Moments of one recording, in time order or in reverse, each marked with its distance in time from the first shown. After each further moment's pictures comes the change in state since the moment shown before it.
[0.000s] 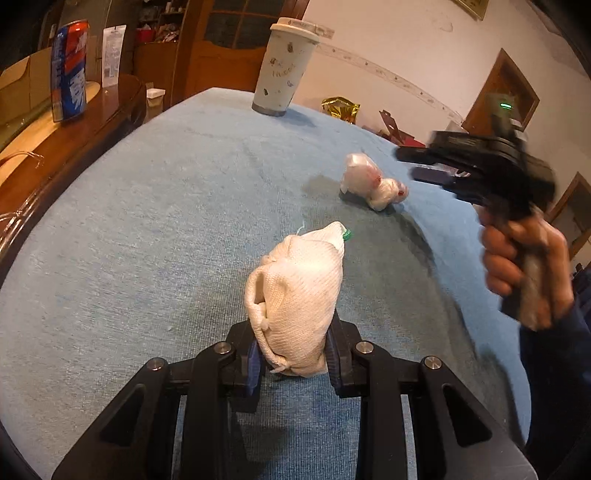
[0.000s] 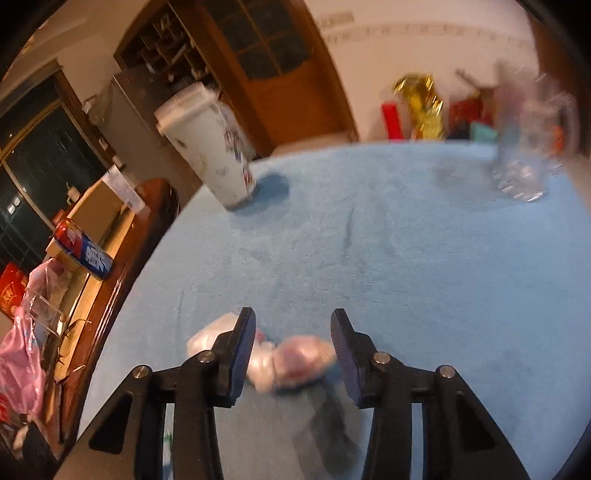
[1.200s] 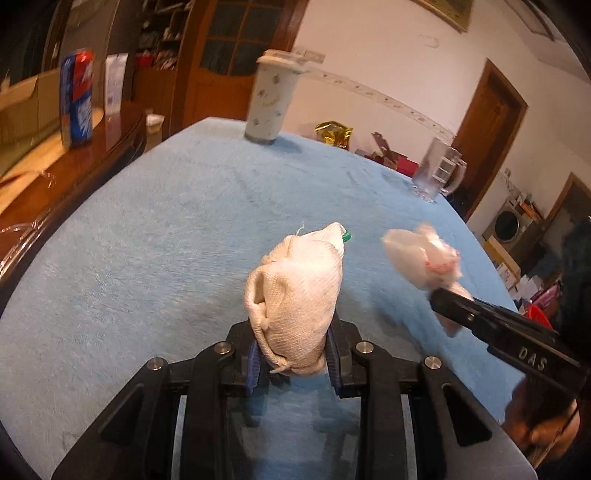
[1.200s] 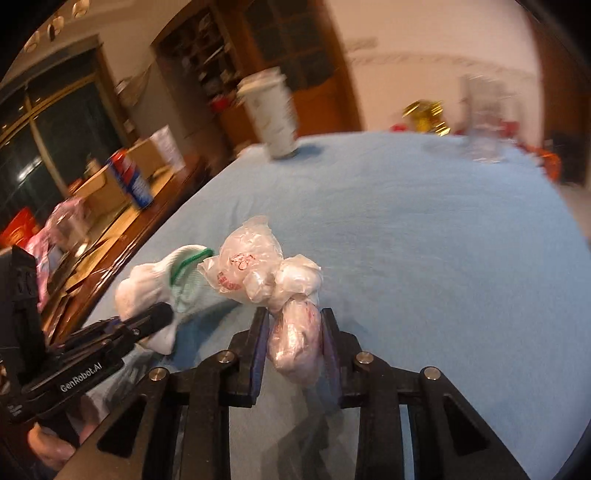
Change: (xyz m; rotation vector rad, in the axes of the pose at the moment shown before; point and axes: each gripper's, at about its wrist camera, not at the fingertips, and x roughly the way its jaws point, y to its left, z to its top) left arm -0.030 -0.024 -0.018 0.047 -0.124 -0.004; right arm -0.107 0.045 -0.176 -0.120 -0.150 -0.083
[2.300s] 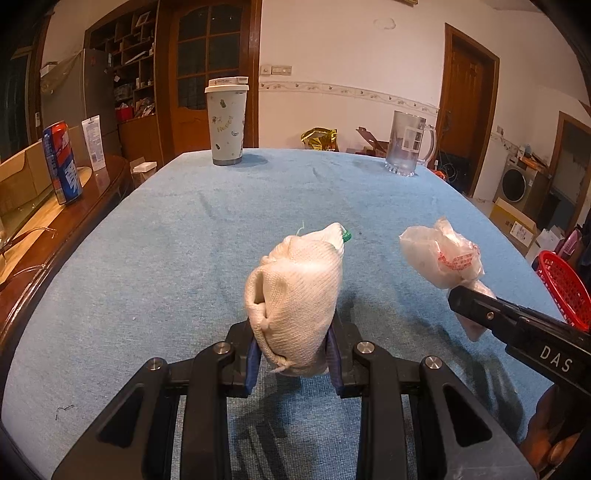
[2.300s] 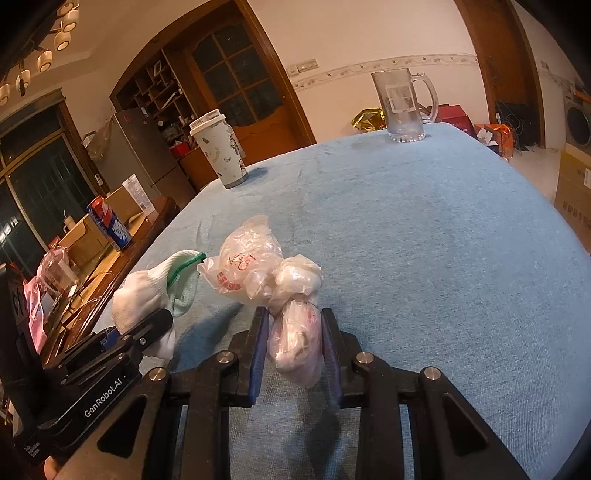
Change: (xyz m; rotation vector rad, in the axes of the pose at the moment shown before) left arm -0.009 -0.067 -0.031 0.205 -0.059 0.097; right arm -0.046 -0.036 -0.044 0.183 -0.094 -0.035
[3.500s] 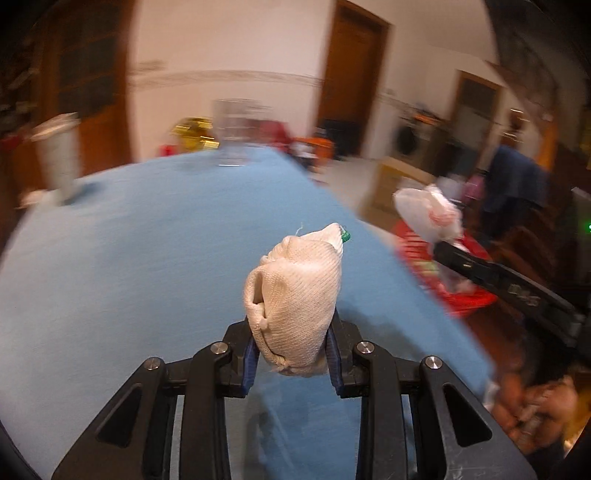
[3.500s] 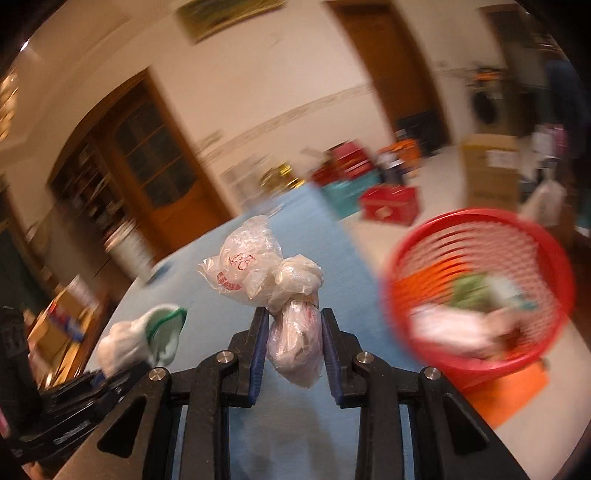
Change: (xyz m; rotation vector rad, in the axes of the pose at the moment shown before) left arm -0.015 -0.180 0.037 0.230 0.121 -0.462; right arm -0.162 -0.155 0.007 0.263 -0.264 -0.275
